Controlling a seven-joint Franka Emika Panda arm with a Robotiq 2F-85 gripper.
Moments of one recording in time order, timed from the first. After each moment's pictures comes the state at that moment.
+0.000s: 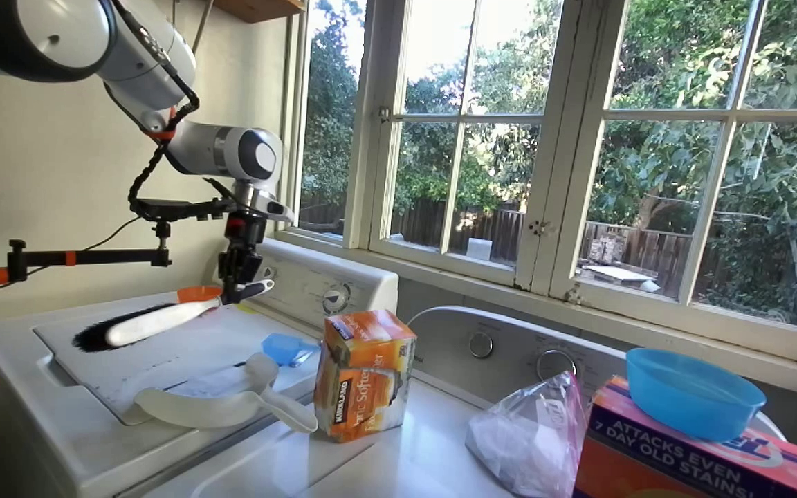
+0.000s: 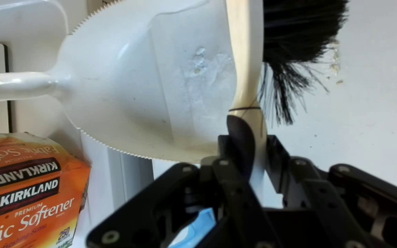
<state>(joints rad) 0.68 0.48 0.20 -1.51 -0.16 1.67 0.59</state>
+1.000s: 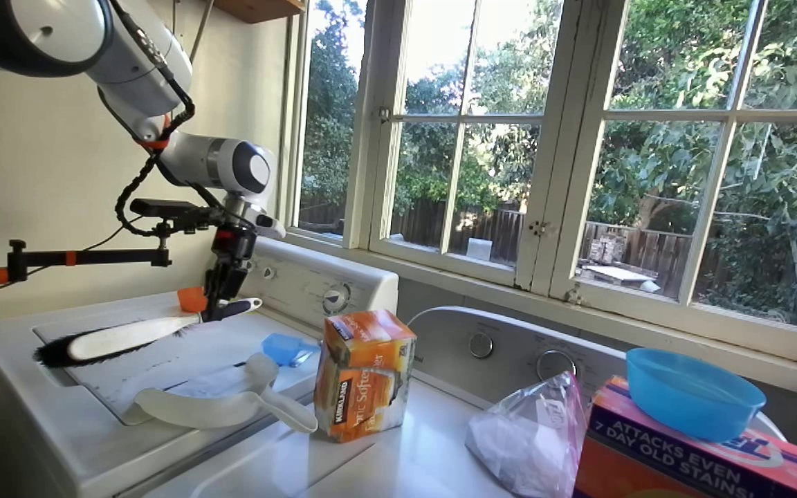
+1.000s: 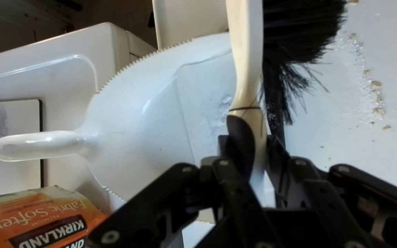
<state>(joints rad) 0.68 0.47 0.20 -1.59 -0.16 1.60 0.68</state>
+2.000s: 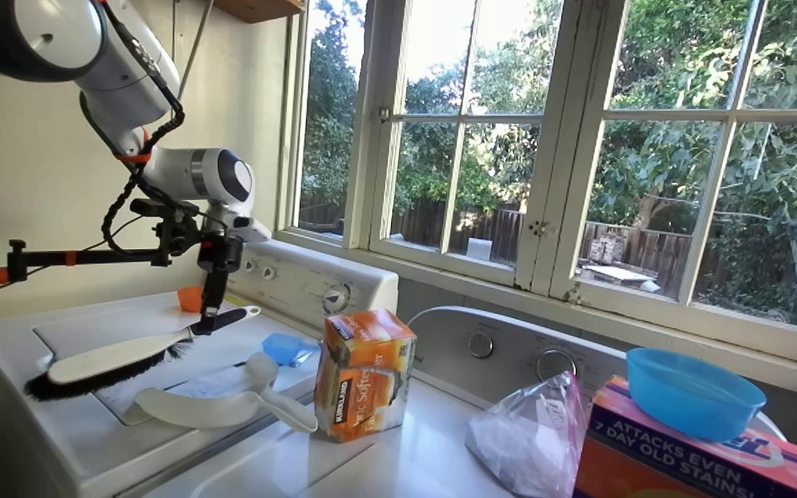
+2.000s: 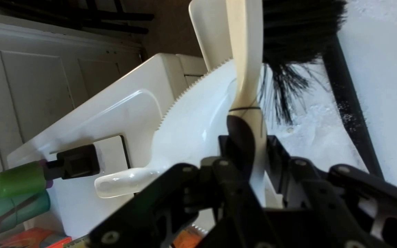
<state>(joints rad) 0.75 0.49 0.19 -1.63 -0.33 1.49 1.03</state>
